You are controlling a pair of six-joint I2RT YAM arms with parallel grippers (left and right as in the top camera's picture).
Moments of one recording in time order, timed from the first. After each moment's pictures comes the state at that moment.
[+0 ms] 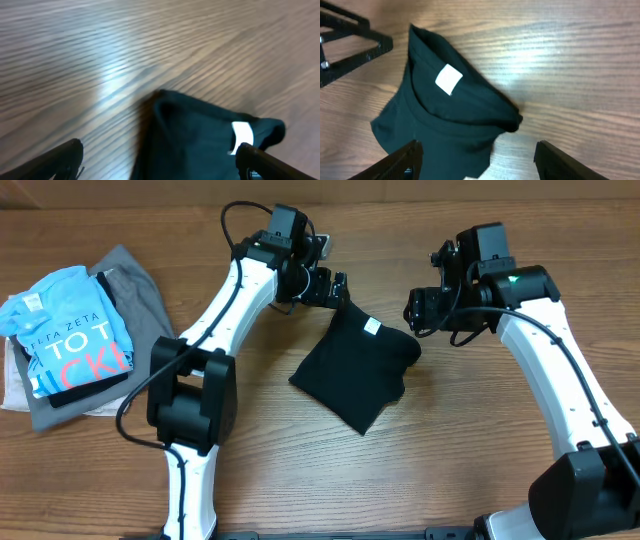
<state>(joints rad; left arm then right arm) -0.33 2.22 1.87 -0.79 0.42 -0.14 0.16 1.68 1.49 -0.99 -0.21 0.15</state>
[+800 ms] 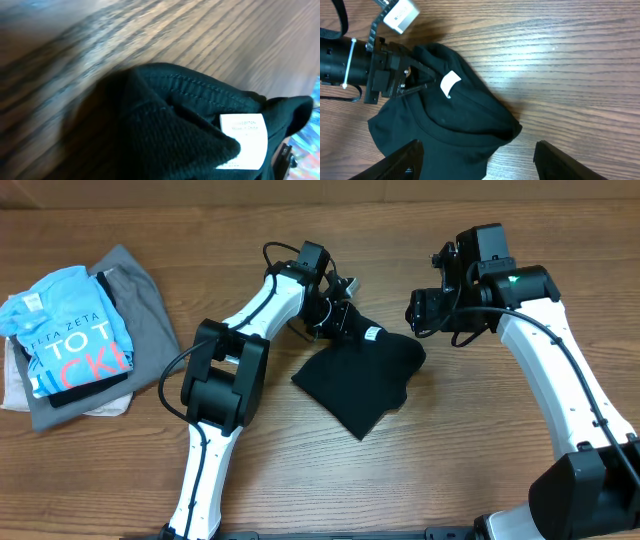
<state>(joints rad) -0.39 2.44 1.88 -0.82 0.70 -0.12 0.16 1.68 1.49 -1.00 -0.20 0.15</state>
